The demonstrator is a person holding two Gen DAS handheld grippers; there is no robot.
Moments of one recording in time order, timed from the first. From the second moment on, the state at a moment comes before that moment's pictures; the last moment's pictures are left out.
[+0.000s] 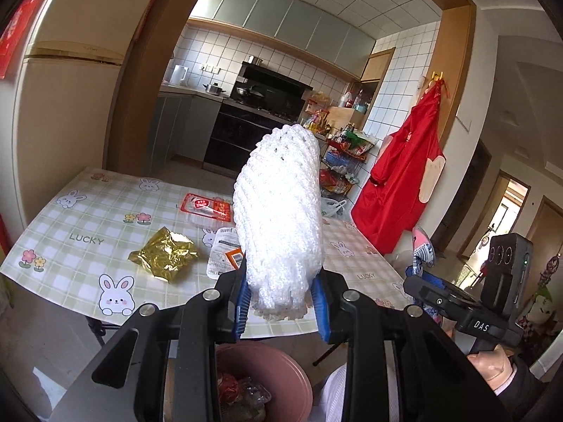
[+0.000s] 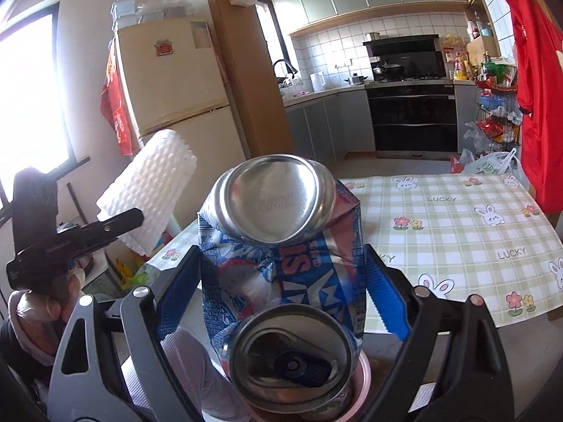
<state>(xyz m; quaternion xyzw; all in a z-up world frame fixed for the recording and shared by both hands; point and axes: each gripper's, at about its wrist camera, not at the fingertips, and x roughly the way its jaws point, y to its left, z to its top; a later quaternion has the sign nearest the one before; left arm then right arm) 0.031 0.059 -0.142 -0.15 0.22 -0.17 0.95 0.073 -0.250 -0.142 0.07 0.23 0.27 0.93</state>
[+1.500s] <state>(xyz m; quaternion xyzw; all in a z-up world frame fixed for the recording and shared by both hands) 0.062 0.008 -0.183 -0.11 0.30 -0.28 0.90 0.094 -0.281 -0.135 0.08 0.21 0.19 0.96</state>
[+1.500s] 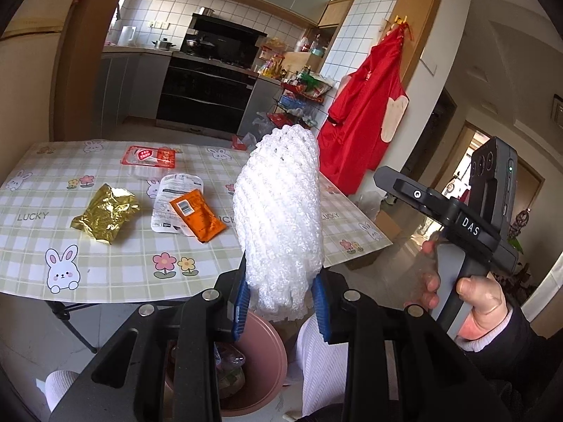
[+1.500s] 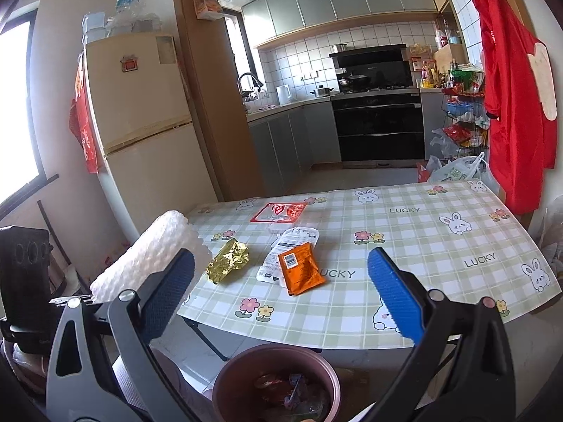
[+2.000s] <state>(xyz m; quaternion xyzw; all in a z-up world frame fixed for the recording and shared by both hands) 0.068 -0.005 -0.198 -0.09 0.32 -0.30 0.89 0.098 -0.285 -0.144 0.10 0.22 0.19 0.95</state>
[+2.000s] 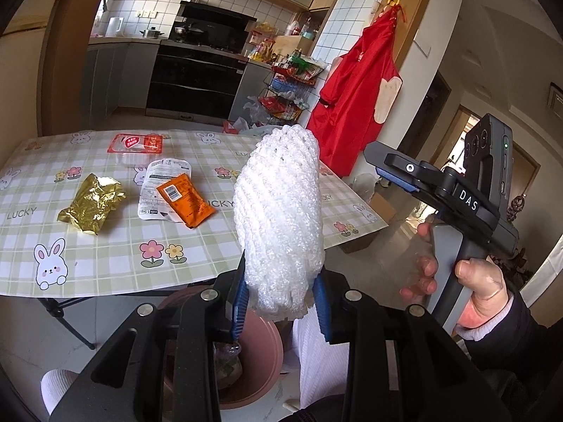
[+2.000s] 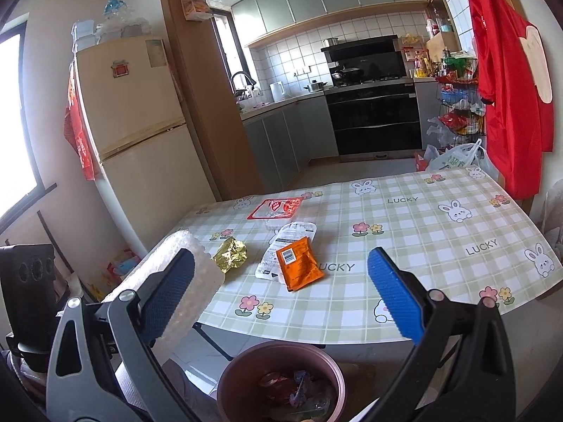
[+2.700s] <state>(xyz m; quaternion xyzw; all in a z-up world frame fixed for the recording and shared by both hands) 0.088 0.031 -0.222 -0.16 0.37 -0.20 0.89 0.097 -0.282 -0.146 0.10 0.22 0.19 0.95</state>
